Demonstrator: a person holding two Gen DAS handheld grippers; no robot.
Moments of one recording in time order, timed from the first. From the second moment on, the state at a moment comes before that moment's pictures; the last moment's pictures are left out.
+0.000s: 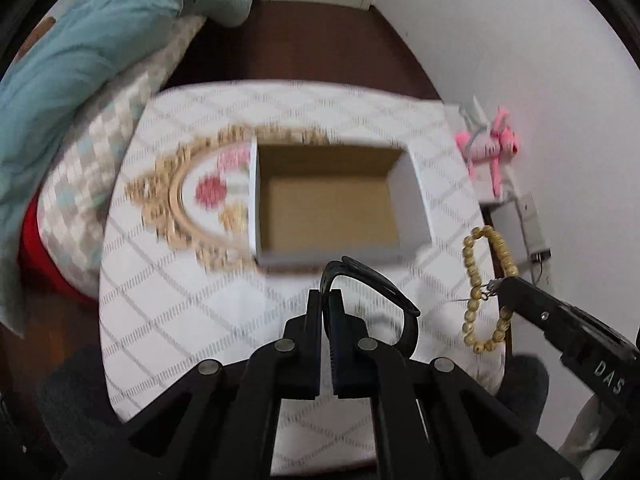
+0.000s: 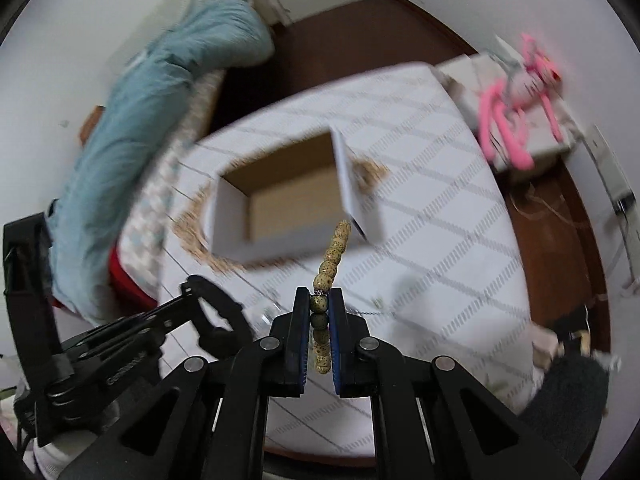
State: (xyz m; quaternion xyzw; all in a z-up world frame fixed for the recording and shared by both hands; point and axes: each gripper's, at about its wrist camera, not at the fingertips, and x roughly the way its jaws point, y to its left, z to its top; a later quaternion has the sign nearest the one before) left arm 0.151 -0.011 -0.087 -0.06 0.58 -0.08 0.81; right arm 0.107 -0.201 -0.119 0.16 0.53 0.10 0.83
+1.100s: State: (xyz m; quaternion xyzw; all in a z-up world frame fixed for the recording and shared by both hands) left arm 0.218 0.028 -0.144 -0.02 0.58 0.02 0.81; right arm 0.216 -0.165 -0.187 -0.03 0.58 0.01 0.82
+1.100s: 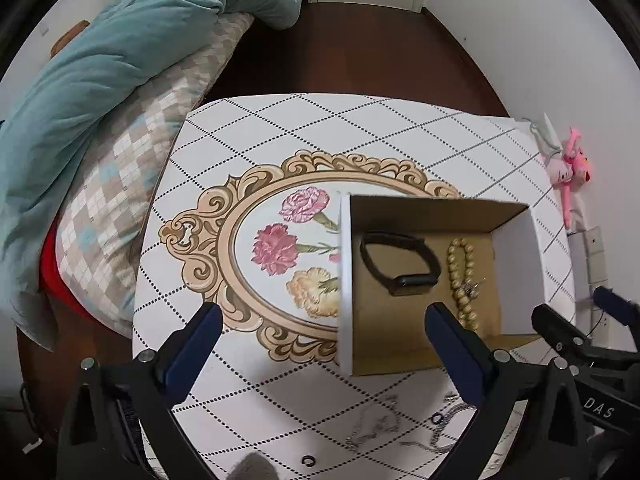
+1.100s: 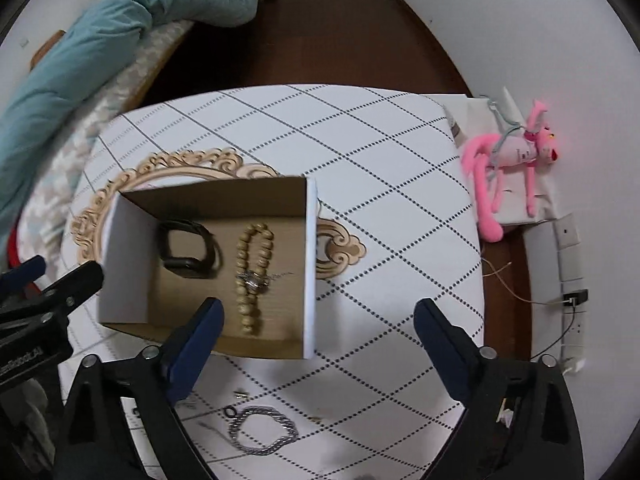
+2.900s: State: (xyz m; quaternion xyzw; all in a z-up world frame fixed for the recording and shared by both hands) left arm 0.074 0.077 -0.195 0.00 0.61 0.08 0.79; right arm 0.087 -0.178 -0.267 0.09 0.62 -0.01 0.78
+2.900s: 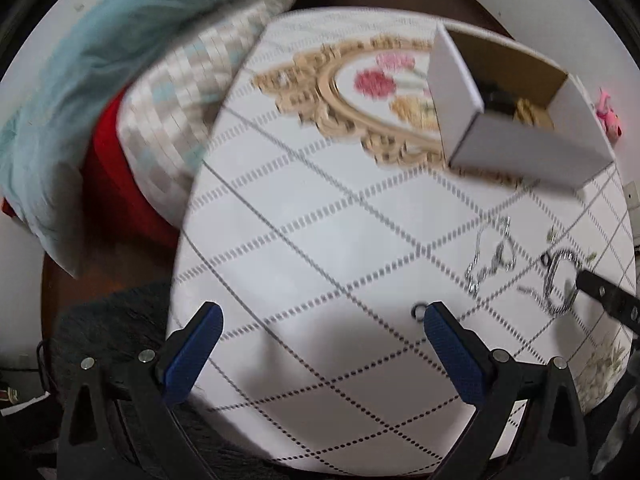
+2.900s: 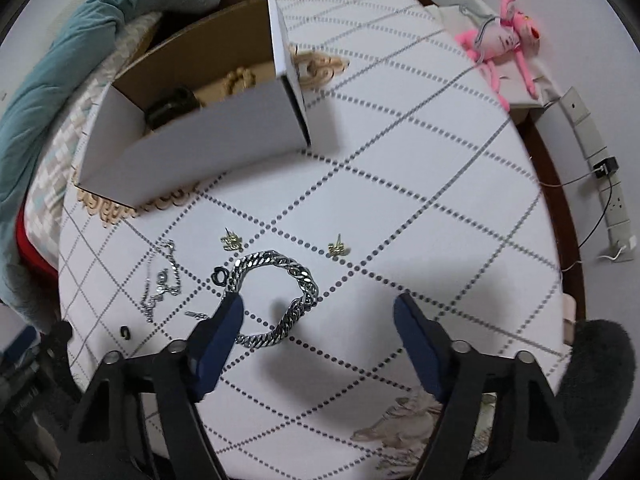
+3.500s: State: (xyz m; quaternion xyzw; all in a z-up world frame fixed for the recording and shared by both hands) left arm 0.064 0.037 -0.222 0.03 0.62 0.01 0.78; right arm 0.068 -0.179 -0.274 0.06 0.62 -0.02 0.78
